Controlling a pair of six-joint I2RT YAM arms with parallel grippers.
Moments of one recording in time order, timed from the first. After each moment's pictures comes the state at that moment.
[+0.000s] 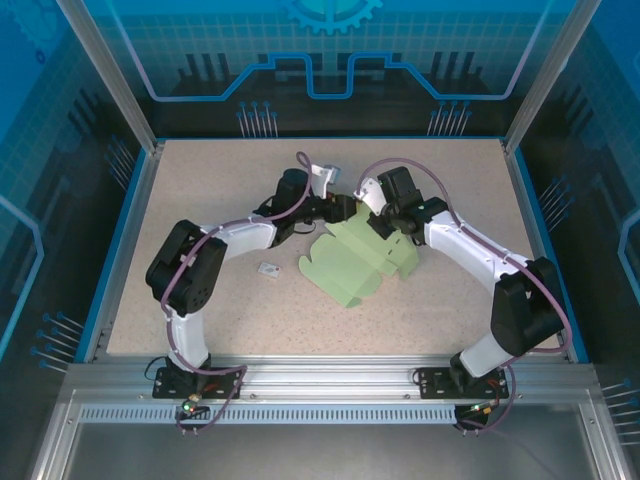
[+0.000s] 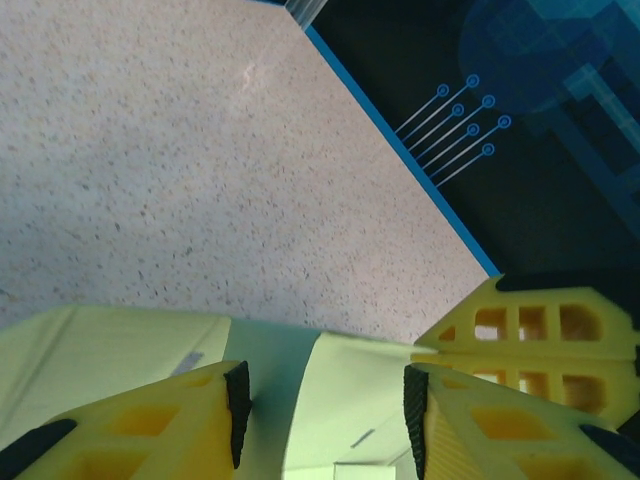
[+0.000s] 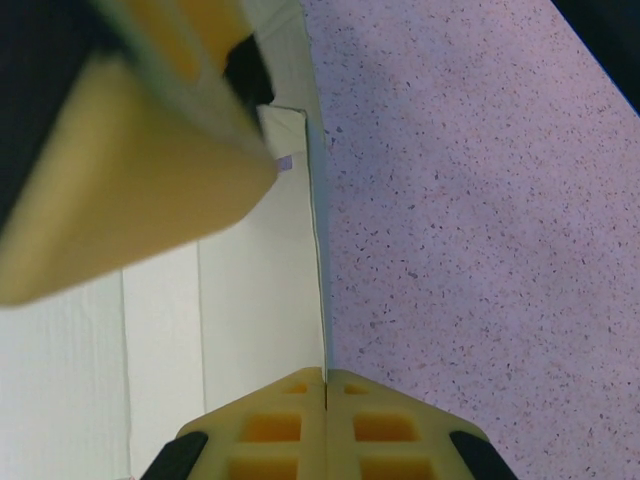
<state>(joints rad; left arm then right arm) -0.49 1.90 1.16 0.38 0.54 -0.53 0.46 1.55 1.17 -0.50 0.10 -0.43</state>
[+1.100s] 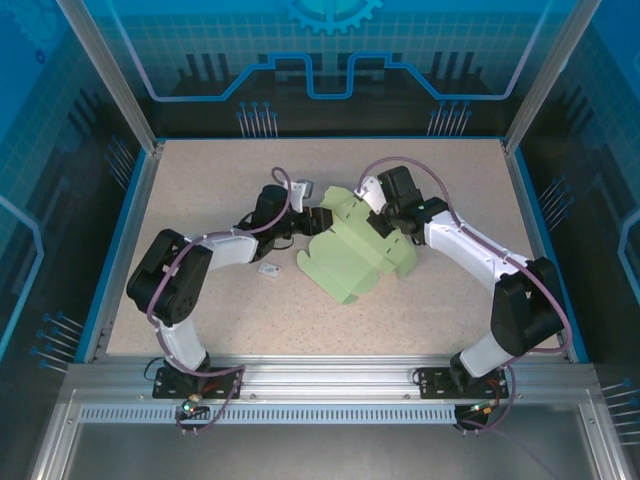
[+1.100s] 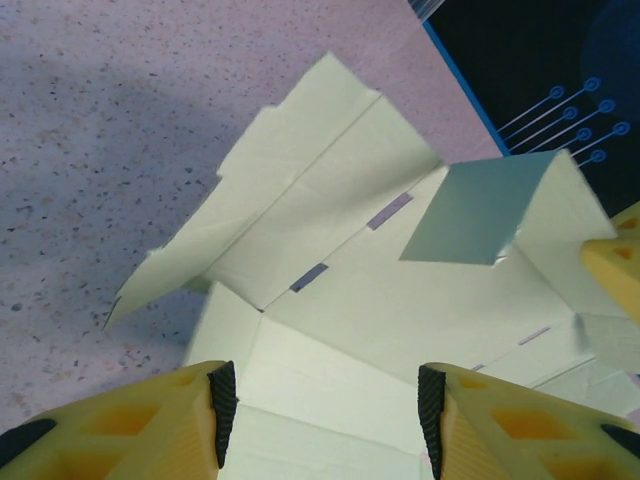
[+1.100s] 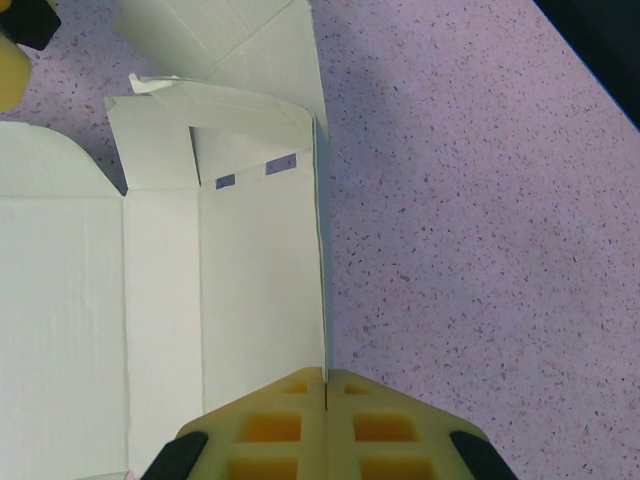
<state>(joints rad) -0.42 1.79 0.93 0.40 0.43 -0.50 0.46 1.55 1.17 -0.48 0.11 -0.41</state>
